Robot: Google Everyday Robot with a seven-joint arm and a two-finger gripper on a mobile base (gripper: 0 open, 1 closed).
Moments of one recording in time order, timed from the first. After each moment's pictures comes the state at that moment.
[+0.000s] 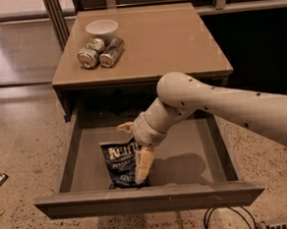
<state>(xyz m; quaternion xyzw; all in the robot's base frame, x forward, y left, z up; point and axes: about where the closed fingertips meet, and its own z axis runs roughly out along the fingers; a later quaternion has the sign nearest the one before) 0.500 0.050 0.681 -0.76 0.55 0.25 0.23</state>
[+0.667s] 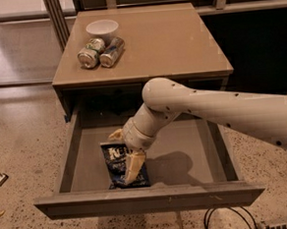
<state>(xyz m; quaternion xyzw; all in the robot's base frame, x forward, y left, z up) 0.499 0.076 0.659 -0.79 0.52 0.24 0.22</state>
